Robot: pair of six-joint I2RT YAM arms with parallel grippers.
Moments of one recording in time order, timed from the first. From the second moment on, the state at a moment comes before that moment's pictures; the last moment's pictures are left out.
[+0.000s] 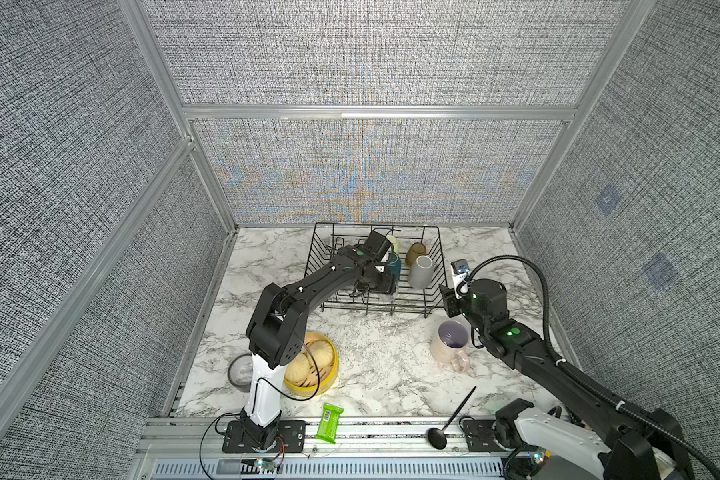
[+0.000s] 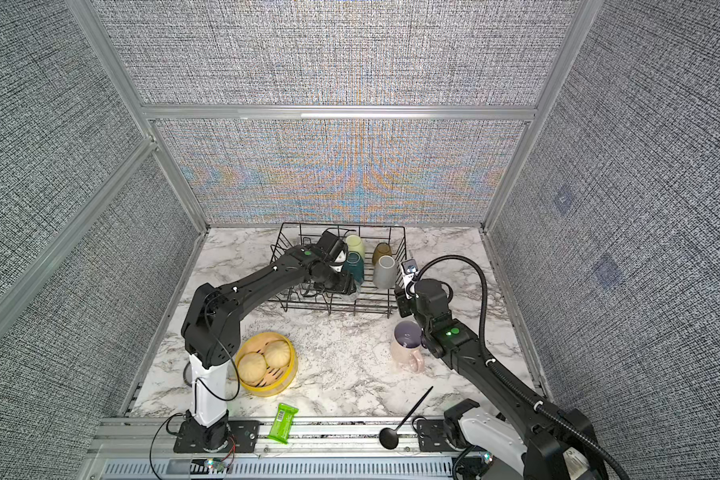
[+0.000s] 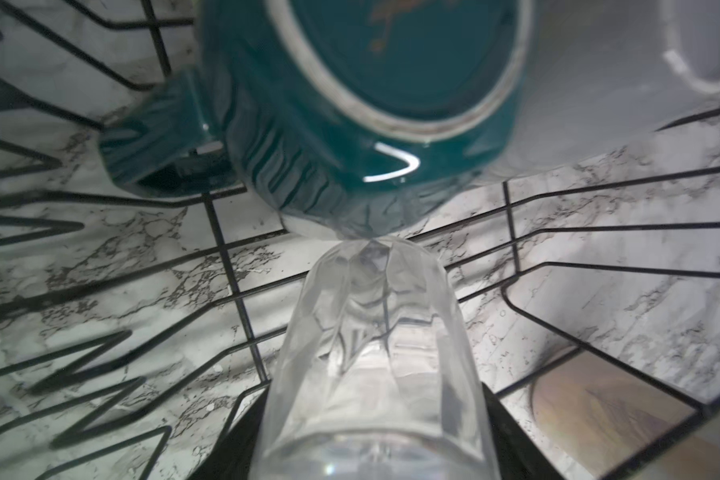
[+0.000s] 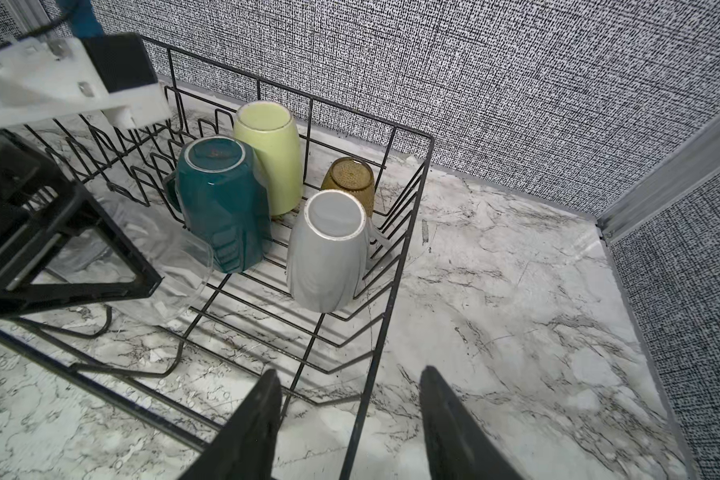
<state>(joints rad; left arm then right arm) -0.69 2.04 1.71 -0.80 0.16 -0.41 0.45 1.03 0.65 -0.03 0.22 -0.07</state>
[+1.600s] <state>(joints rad) -0.72 2.03 1.69 -0.85 0.15 -0.39 0.45 1.04 0.68 -0.10 0.26 -0.05</state>
